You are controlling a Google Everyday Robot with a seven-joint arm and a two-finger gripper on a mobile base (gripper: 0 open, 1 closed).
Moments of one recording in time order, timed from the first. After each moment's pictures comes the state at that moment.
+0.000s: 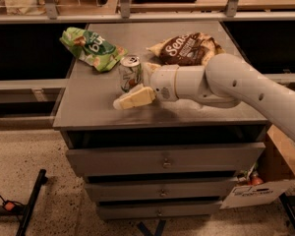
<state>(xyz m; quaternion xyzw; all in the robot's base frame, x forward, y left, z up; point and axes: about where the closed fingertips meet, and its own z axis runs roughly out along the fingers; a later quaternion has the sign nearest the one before) 0.606 0.041 0.851 -0.44 0.66 0.34 0.50</state>
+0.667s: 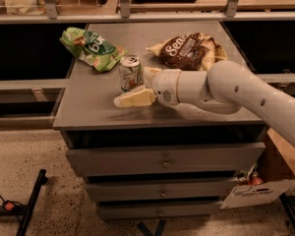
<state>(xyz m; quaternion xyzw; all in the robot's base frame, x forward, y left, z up) 0.606 0.037 0.845 -0.42 0.66 0.36 0.51</state>
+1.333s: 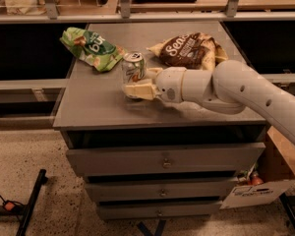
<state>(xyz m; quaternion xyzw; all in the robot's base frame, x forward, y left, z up) 0.611 0.026 0.853 -0.41 0.66 0.36 0.52</state>
